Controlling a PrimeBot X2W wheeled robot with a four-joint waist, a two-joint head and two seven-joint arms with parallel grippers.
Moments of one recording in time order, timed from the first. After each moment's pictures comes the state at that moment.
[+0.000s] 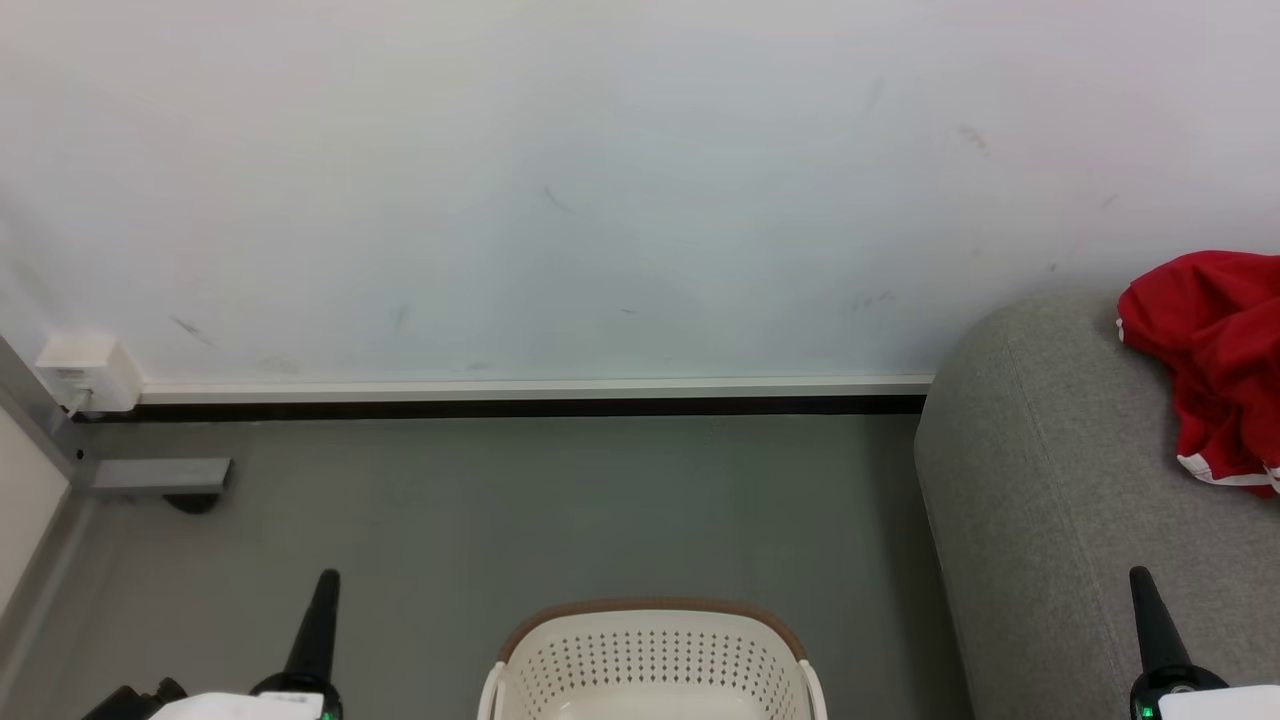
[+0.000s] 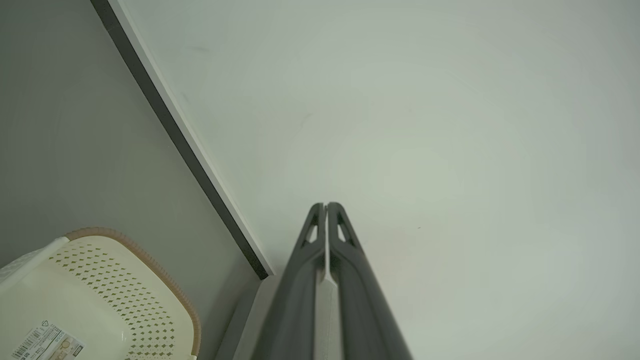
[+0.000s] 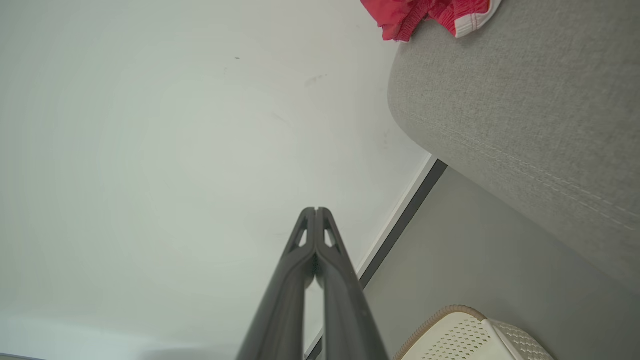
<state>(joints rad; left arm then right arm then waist) -0.06 0.05 0.08 0.25 -1.30 -0.11 0.04 -0.06 -0.04 -0.10 0.27 1.32 0.13 0.04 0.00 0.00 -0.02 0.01</state>
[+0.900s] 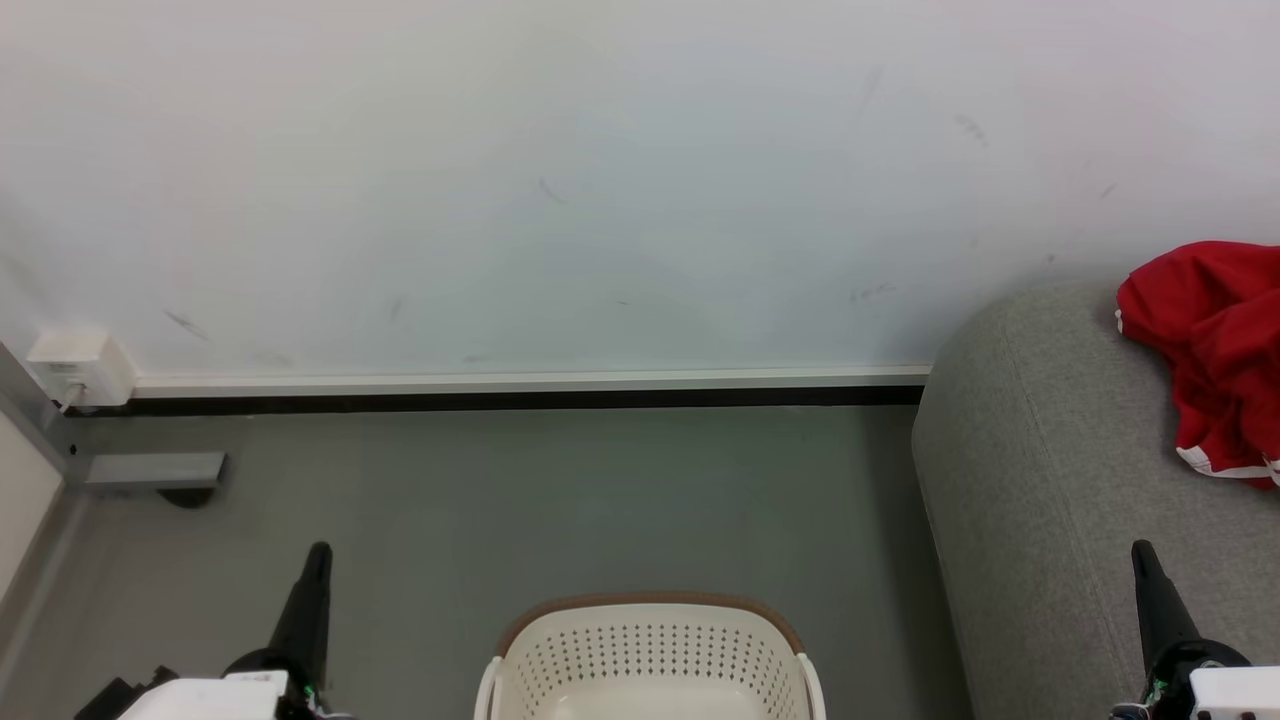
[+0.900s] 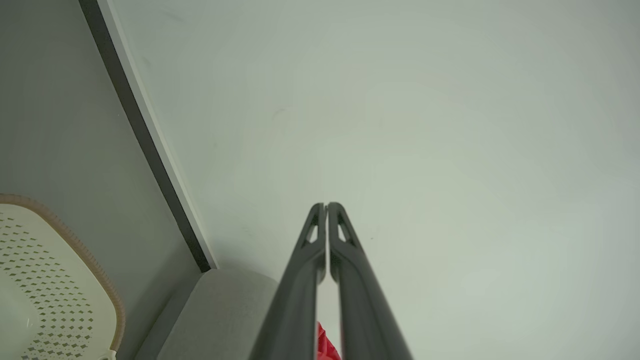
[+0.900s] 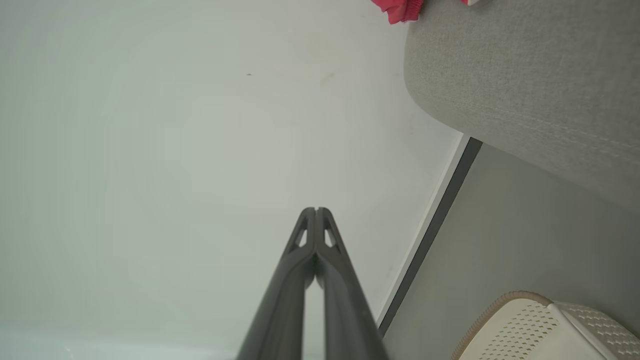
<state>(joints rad) -0.09 0.05 0.10 0.25 -1.52 -0.12 0.09 -0.09 -0.04 -0.11 0.25 1.52 0.13 0.09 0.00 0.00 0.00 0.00</state>
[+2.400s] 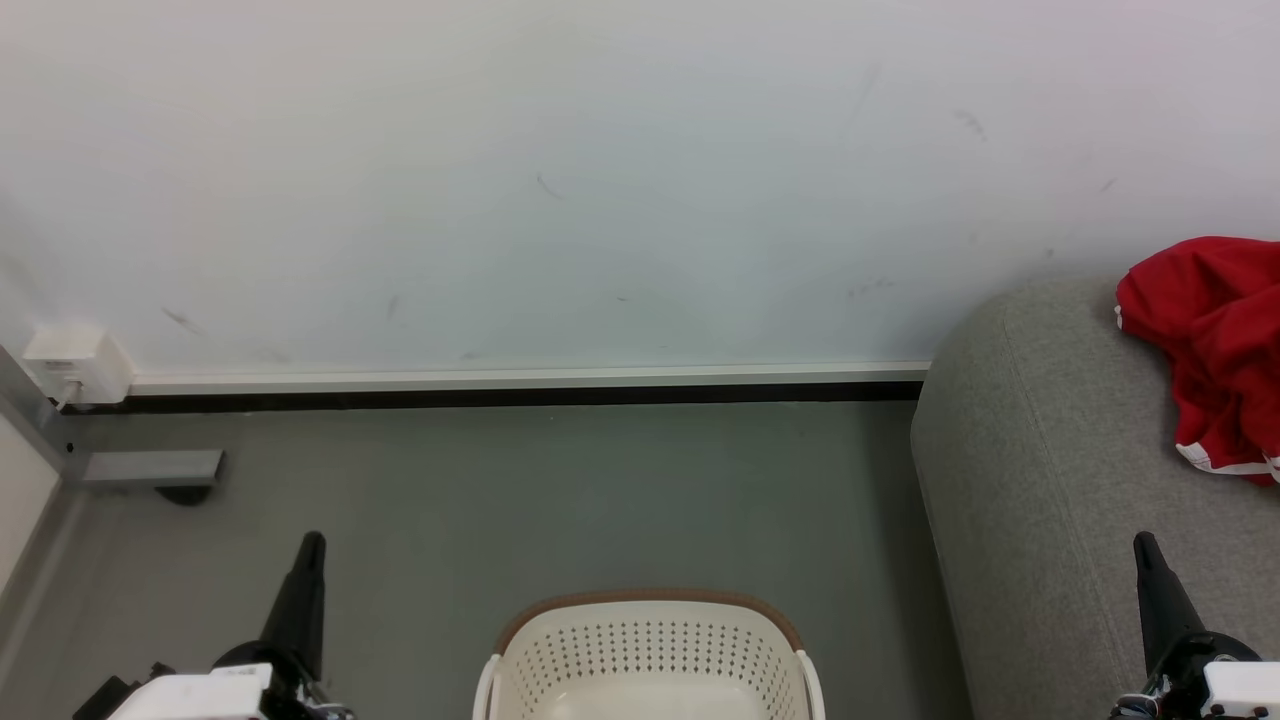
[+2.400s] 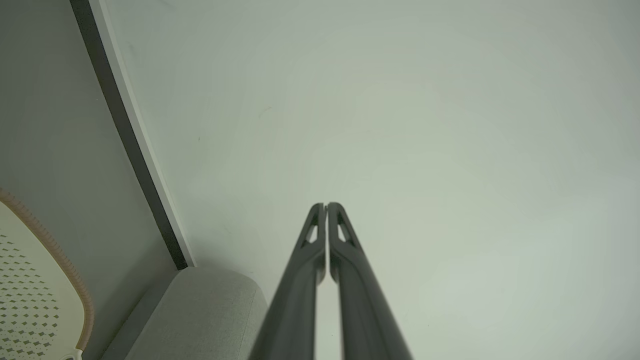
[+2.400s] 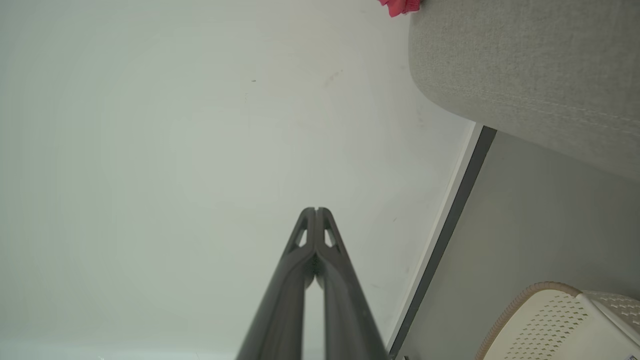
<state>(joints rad) -0.11 0.05 0.11 0.25 -1.61 -0.13 0.11 -0.10 -0.05 -0.11 0.25 1.61 0.13 0.11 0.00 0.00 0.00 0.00</state>
